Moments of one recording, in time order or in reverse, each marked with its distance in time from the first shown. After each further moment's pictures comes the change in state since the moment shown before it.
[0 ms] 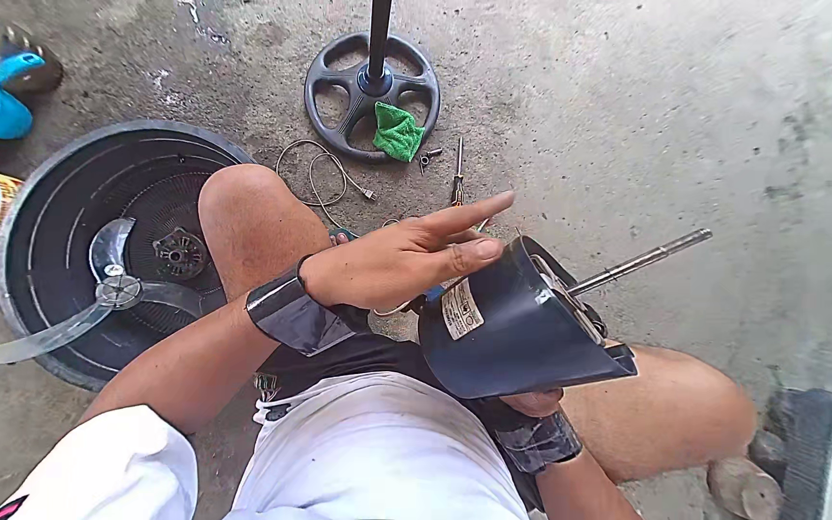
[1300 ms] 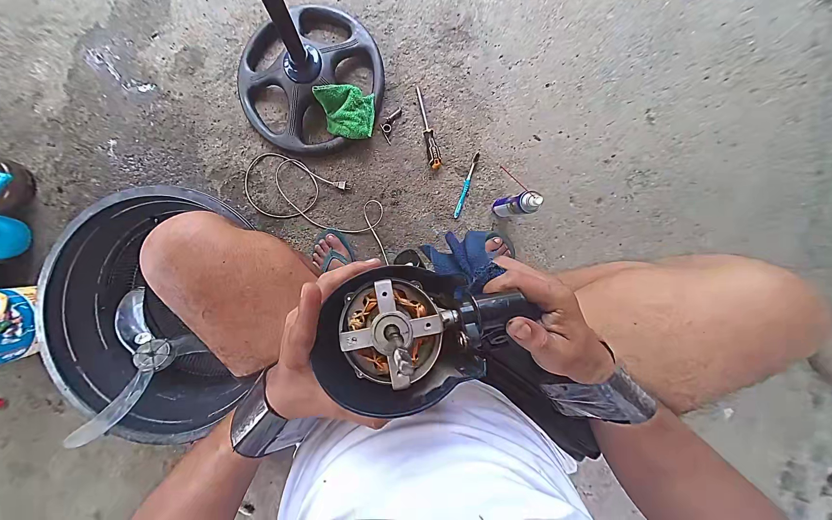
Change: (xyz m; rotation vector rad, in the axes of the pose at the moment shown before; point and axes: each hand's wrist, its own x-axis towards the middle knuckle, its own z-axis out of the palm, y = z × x) left_hand -0.063 -0.094 0.026 0.289 0.309 0.503; right_hand 0.053 -0.043 -0.002 -0.993 -0.105 0.042
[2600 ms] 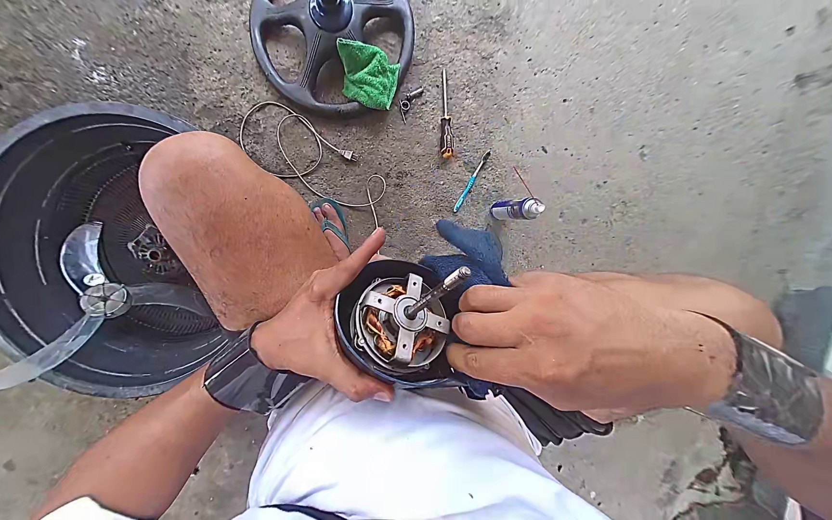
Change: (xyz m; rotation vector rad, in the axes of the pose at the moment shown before) left_hand -0.020 -0.009 -0.013 -0.187 -0.164 -0.277; right_hand 0.092 -0.089 0.001 -0.615 -1.118 -0.508
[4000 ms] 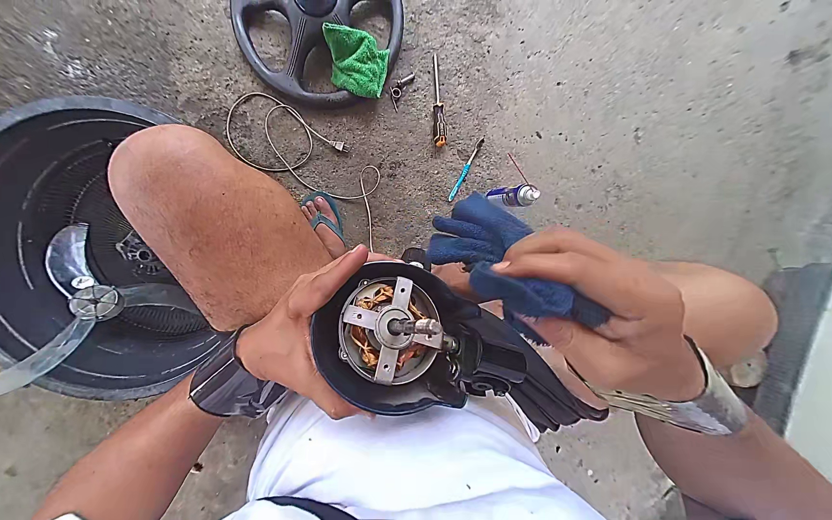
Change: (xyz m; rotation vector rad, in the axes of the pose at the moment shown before) left_hand -0.006 0.000 -0.002 -0.039 -0.058 0.146; right_hand -0.031 -0.018 0.040 0.433 0.819 0.444
